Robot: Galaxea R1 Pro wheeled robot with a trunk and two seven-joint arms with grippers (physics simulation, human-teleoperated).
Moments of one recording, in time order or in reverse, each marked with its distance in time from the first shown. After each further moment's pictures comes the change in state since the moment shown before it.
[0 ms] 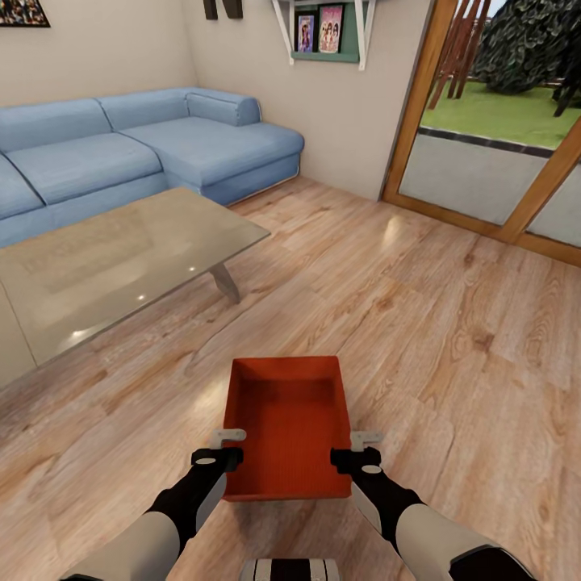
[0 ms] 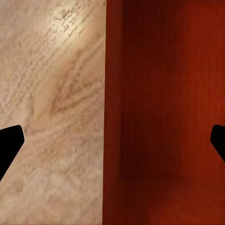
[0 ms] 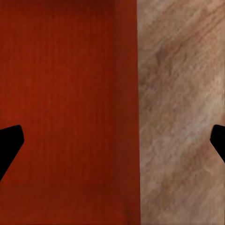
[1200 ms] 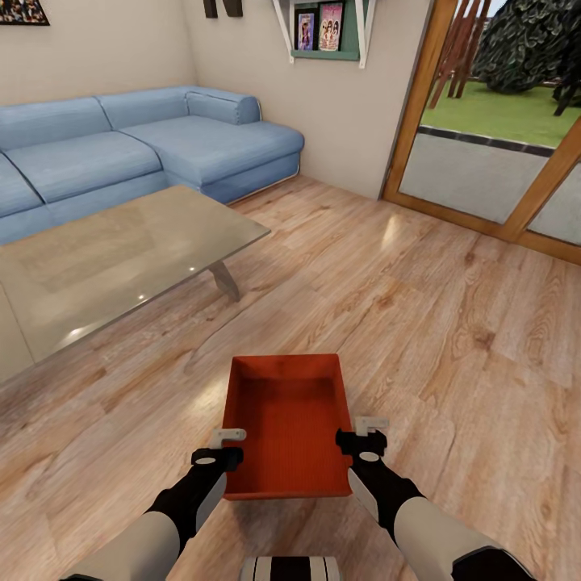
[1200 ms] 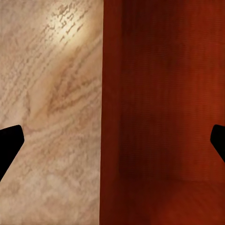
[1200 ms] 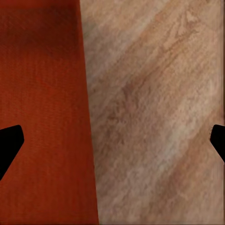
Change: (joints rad) left arm 0.000 0.000 0.000 -0.002 0.000 0.000 0.000; right arm 0.000 0.001 0.001 -0.098 -0.004 -0.009 -0.147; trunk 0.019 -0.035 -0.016
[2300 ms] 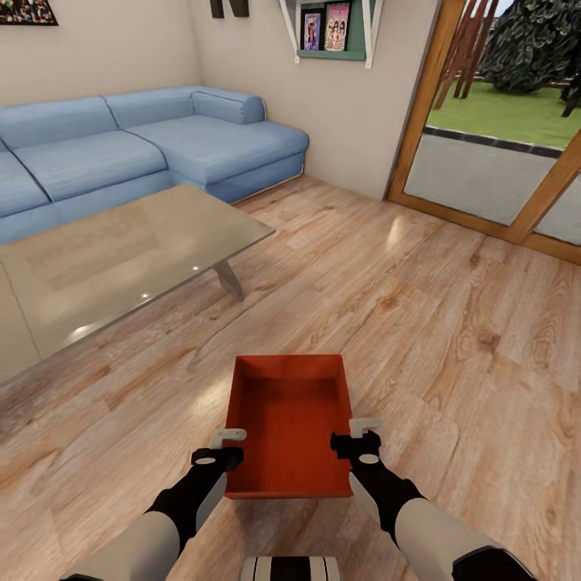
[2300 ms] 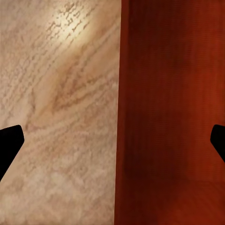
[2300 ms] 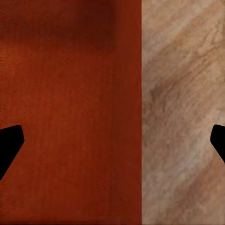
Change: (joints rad) left arm 0.000 0.000 0.000 0.000 0.000 0.000 0.000; right arm 0.000 -0.003 0.009 0.017 0.058 0.006 0.102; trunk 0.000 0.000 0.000
